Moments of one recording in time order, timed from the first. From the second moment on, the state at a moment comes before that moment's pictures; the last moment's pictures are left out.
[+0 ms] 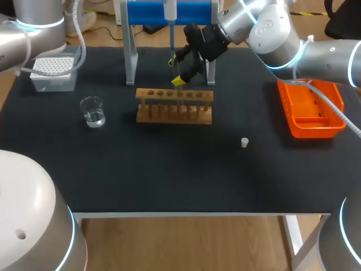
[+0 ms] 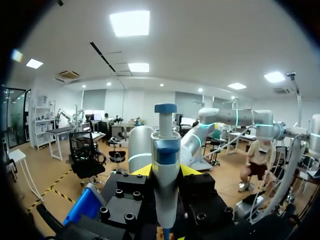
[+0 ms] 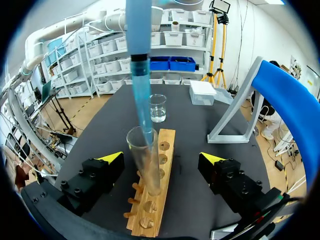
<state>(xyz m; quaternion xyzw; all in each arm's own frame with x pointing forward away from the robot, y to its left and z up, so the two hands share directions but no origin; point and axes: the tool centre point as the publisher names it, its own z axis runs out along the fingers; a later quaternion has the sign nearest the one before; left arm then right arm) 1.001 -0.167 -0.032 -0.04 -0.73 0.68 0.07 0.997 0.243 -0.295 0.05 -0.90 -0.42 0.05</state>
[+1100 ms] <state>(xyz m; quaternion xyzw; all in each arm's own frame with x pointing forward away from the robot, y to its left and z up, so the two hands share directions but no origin) 1.018 -0.179 -0.025 -0.05 -0.73 0.68 0.05 0.997 0.243 -0.295 0.05 -0.90 -0.42 0.05</state>
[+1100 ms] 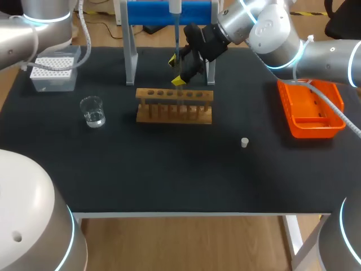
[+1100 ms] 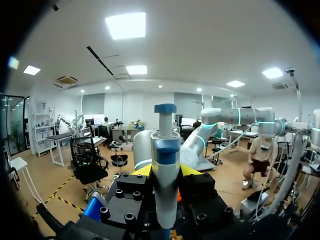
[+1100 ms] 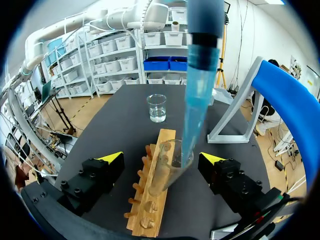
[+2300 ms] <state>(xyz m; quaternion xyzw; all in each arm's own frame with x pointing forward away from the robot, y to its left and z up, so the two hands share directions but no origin) 1.000 -0.176 -0.025 -0.05 -0.73 0.68 0.05 0.997 0.243 -0.295 0.05 -0.90 -0.42 0.05</state>
